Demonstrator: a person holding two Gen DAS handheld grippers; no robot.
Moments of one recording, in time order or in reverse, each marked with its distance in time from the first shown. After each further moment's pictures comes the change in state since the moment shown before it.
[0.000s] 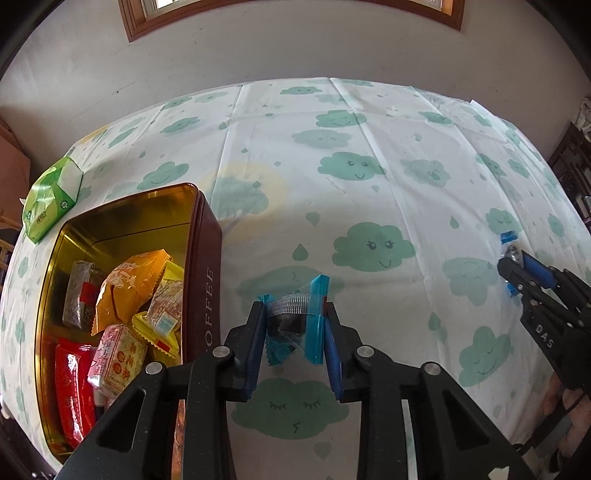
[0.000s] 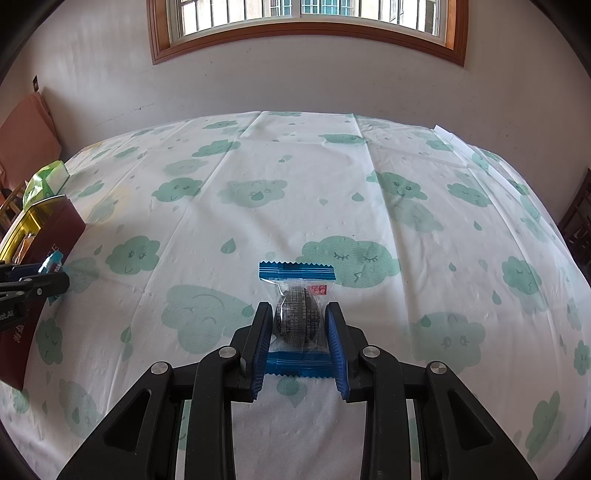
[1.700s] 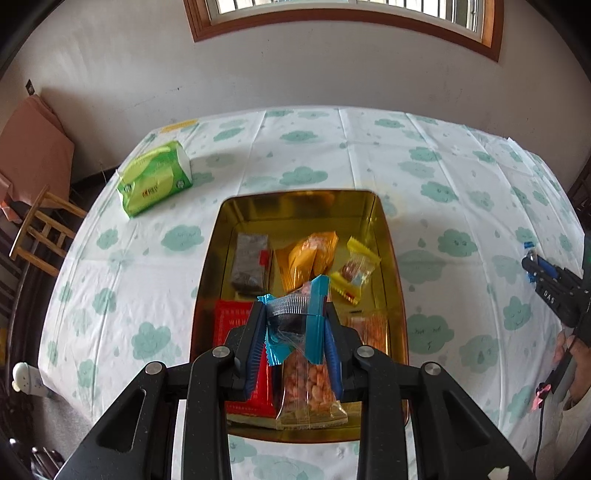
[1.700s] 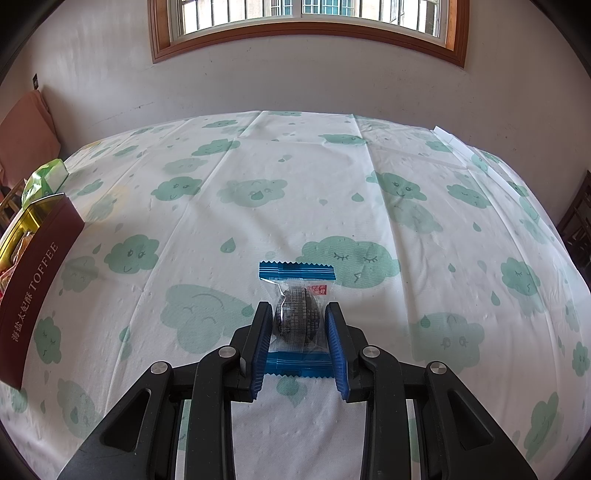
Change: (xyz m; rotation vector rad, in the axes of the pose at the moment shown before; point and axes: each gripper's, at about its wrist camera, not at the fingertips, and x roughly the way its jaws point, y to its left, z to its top) left arm -0.094 0.123 -0.036 -0.089 -0.027 0.116; right arm 0.001 0.002 0.000 -0.002 0.001 -0.004
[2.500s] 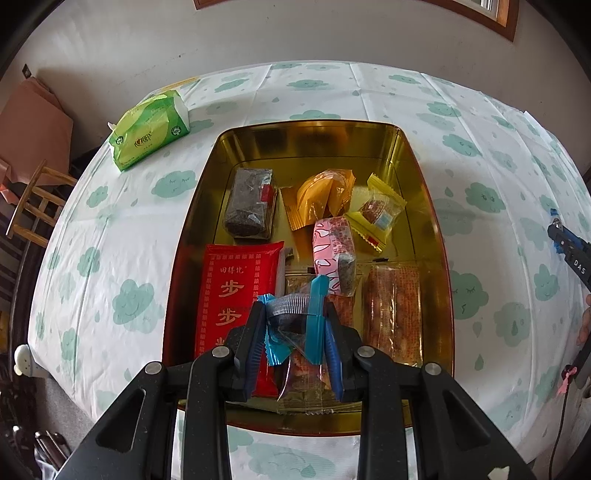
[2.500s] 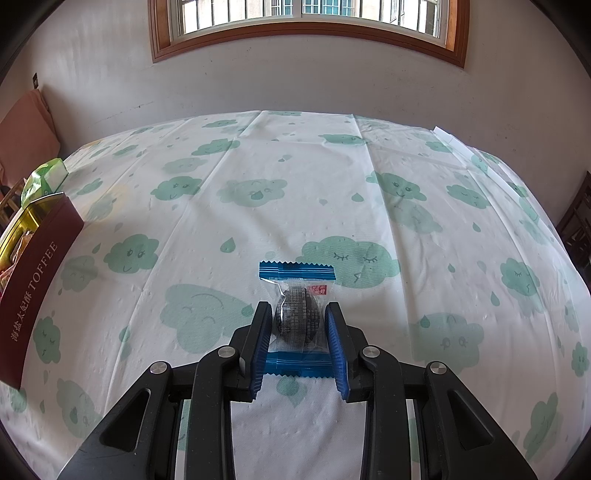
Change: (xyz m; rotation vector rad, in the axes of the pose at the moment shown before) left arm 0.042 0.003 -0.031 -0.016 0.110 0.020; right arm 0.000 0.000 0.000 -0.001 0.000 -0.002
